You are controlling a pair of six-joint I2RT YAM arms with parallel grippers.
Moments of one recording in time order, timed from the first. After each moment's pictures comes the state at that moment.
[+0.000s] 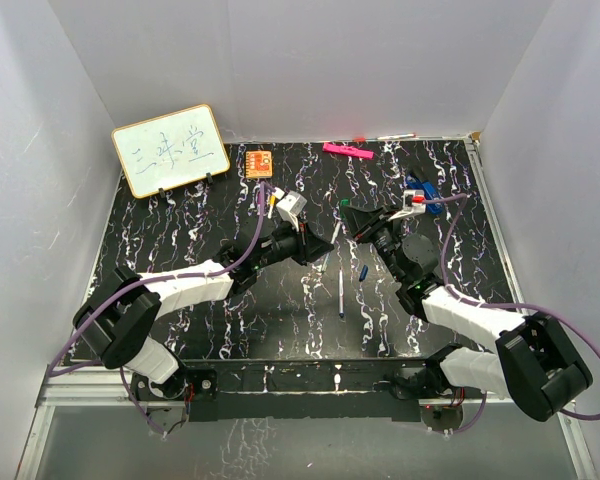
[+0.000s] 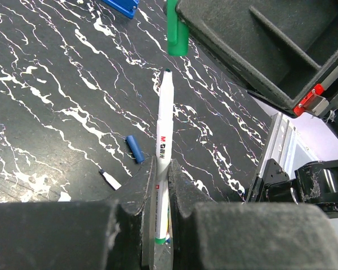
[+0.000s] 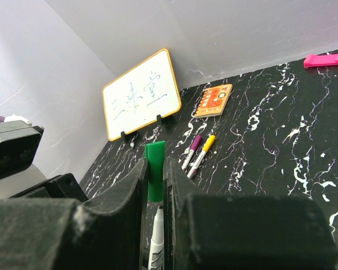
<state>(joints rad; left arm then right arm) -0.78 1.52 0.76 0.58 0.30 -0.51 0.52 1.16 0.43 0.91 0.08 0.62</state>
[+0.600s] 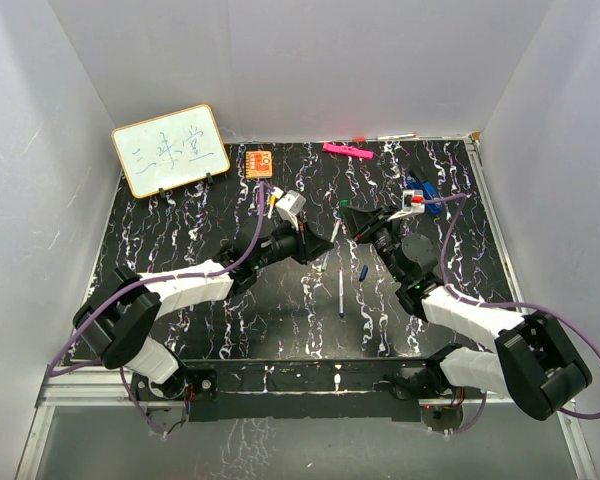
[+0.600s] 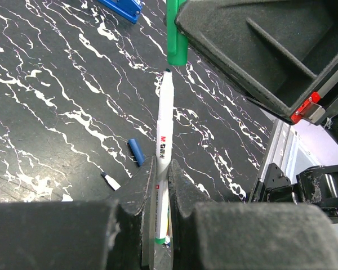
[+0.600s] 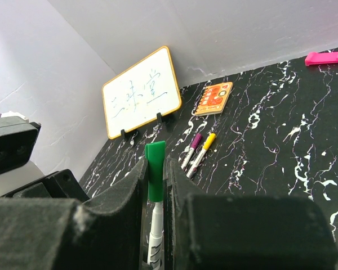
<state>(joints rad) -0.78 1.52 0.76 0.59 0.28 -0.51 0.52 1.17 0.43 0.91 0.07 0.62</state>
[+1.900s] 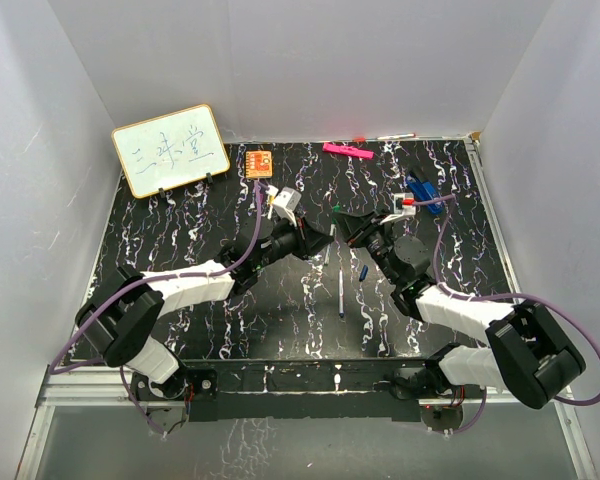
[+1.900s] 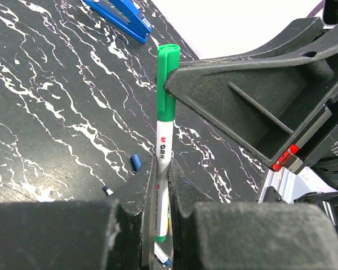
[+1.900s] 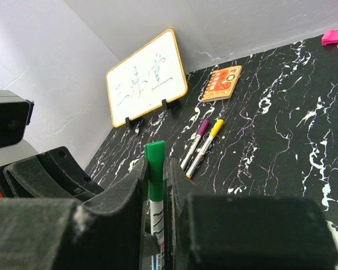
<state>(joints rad) -0.78 1.53 0.75 0.65 0.21 -0.56 0.56 1.23 0.41 0.96 0.06 0.64</state>
